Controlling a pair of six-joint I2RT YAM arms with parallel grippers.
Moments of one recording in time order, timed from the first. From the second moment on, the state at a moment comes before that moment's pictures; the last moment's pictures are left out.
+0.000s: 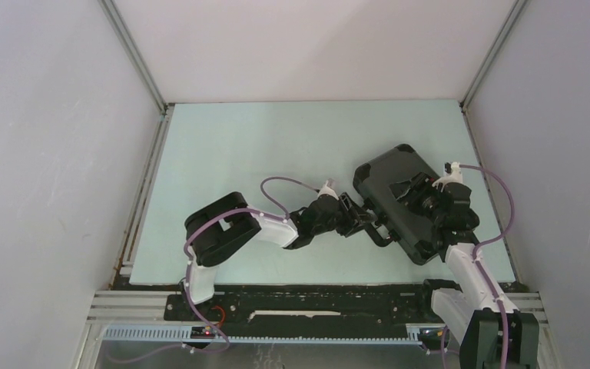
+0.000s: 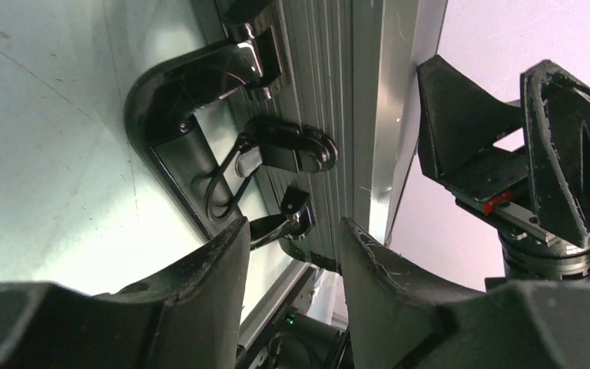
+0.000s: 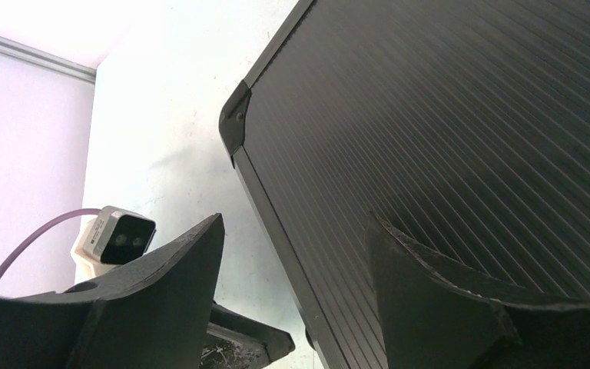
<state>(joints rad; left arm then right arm) -1.03 1.95 0.93 0.63 0.04 -1.45 -0.07 0.90 0.37 0.13 -0.35 0.65</state>
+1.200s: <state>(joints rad) -1.04 2.00 0.95 0.61 -0.02 -1.41 -0.07 0.94 0.37 0.17 -0.38 0.65</state>
